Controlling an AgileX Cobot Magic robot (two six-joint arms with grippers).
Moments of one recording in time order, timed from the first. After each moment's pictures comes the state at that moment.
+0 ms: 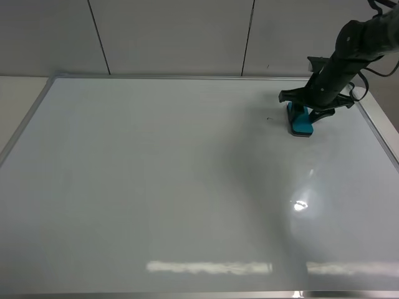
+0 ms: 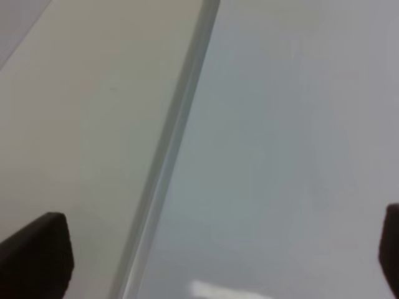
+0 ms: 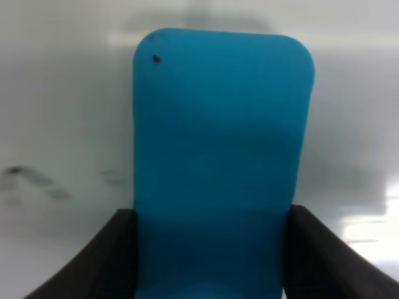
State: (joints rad) left arm 0.01 -0.01 -0.52 0.18 1.07 -0.23; right arm 0.05 2.13 -1.45 0.09 0.66 0.01
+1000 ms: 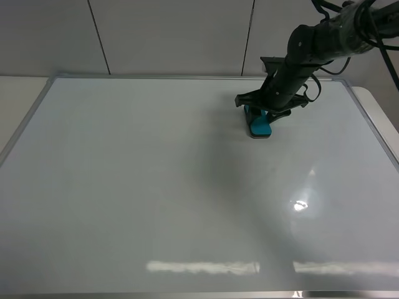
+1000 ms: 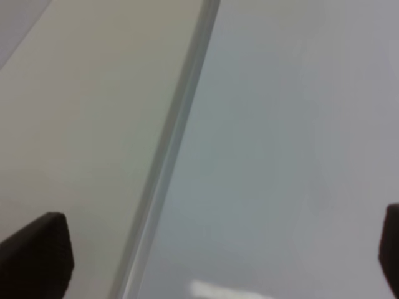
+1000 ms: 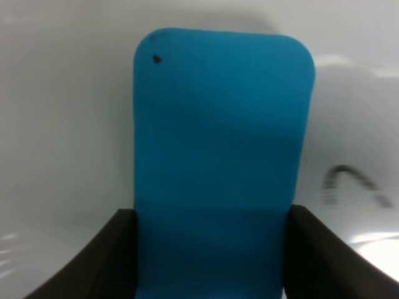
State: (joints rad) left arm 0.01 -0.01 -0.52 0.18 1.07 -0.23; right arm 0.29 2.13 -1.45 0.11 0.60 0.04
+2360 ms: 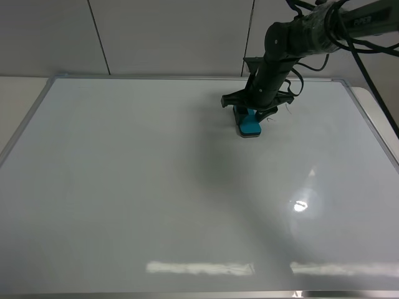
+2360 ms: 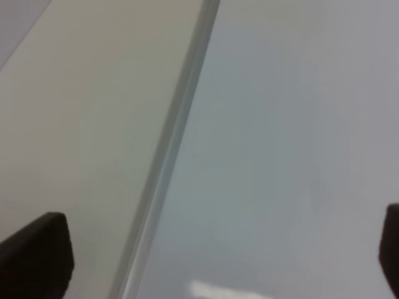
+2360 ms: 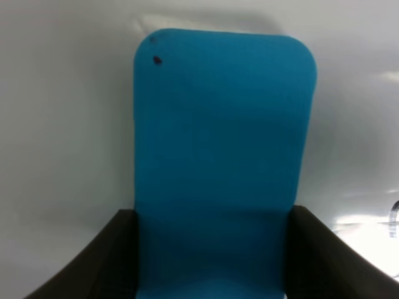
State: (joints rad) left arm 0.01 -0.01 -0.52 0.18 1.07 -0.23; right arm 0.37 2.24 -1.61 0.06 0.73 0.11
